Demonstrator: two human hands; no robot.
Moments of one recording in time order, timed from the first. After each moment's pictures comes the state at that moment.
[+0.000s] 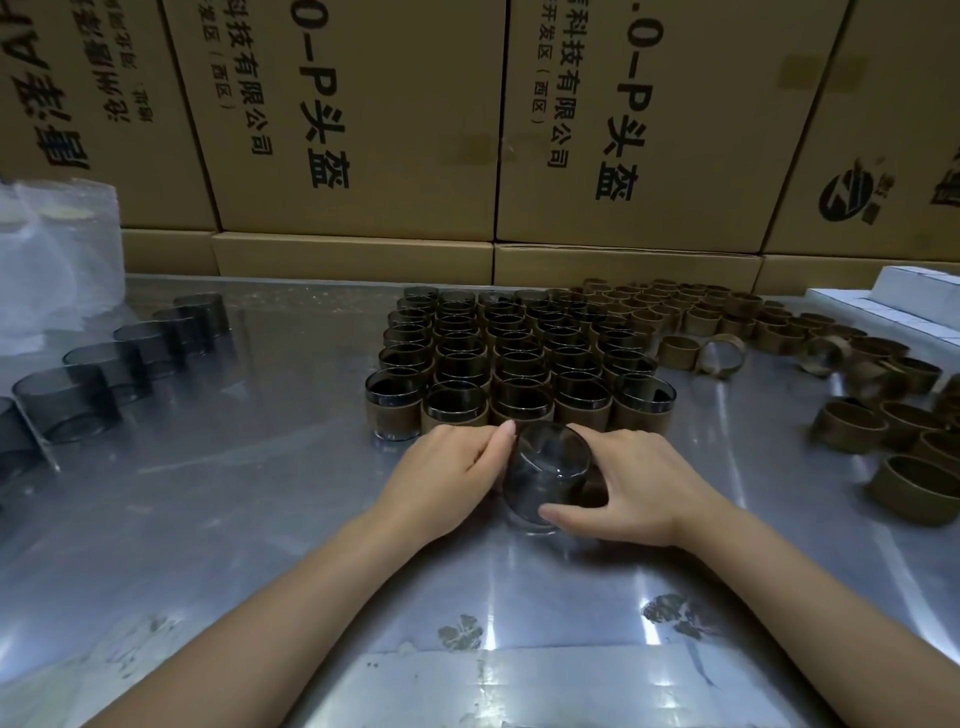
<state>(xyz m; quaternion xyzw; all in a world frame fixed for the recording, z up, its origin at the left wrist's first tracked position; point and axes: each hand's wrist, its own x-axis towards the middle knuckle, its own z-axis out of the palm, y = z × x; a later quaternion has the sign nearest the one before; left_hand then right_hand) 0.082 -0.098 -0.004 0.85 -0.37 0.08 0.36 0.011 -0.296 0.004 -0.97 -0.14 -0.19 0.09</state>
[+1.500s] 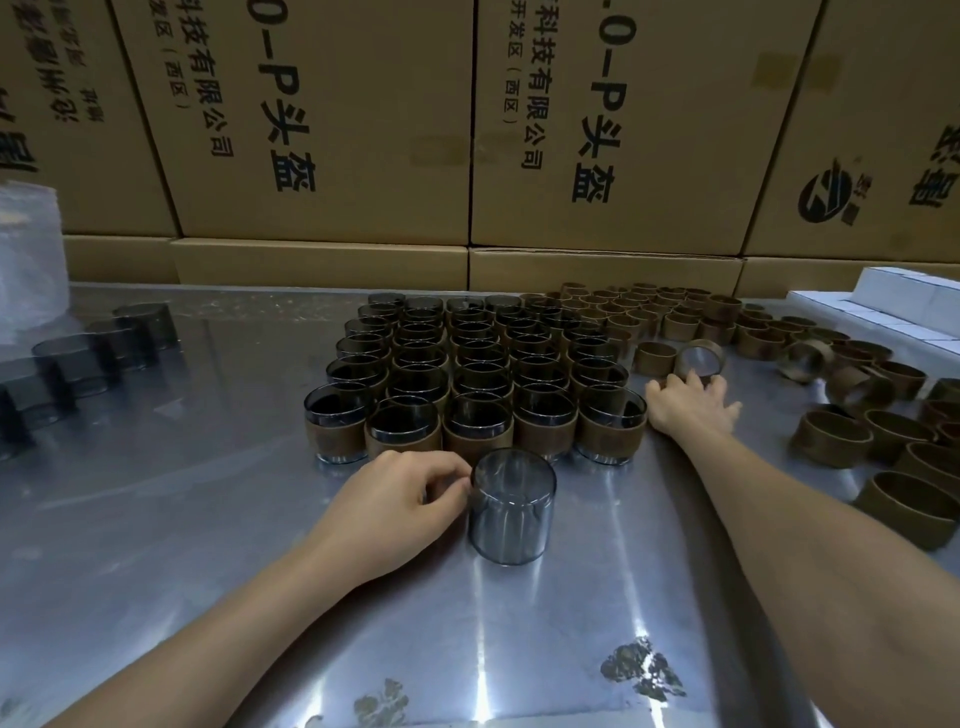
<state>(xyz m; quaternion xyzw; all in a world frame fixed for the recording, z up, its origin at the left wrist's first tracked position) 0.092 -0.104 -0.008 0.87 -0.39 0.05 0.32 0.105 -0.438 -0.004 -0.91 0.38 -0.10 0.11</state>
